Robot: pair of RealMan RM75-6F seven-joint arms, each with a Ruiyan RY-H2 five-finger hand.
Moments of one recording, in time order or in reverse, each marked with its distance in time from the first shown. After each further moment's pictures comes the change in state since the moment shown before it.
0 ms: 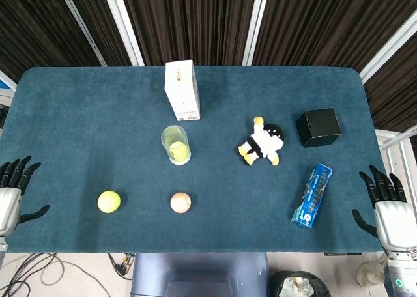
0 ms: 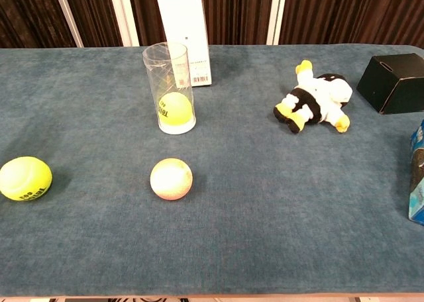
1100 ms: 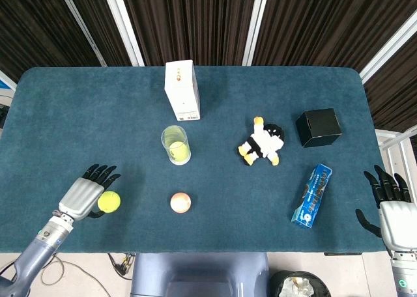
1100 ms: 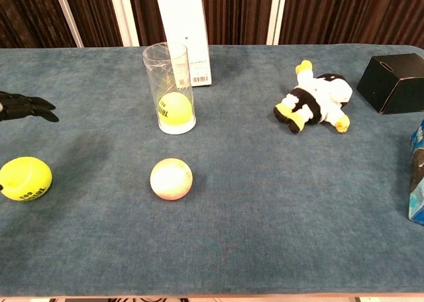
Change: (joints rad) left arm -0.288 -0.091 0.021 -0.058 -0.031 -0.466 0.277; right arm -0.007 0.011 0.003 -0.006 0.014 0.000 0.013
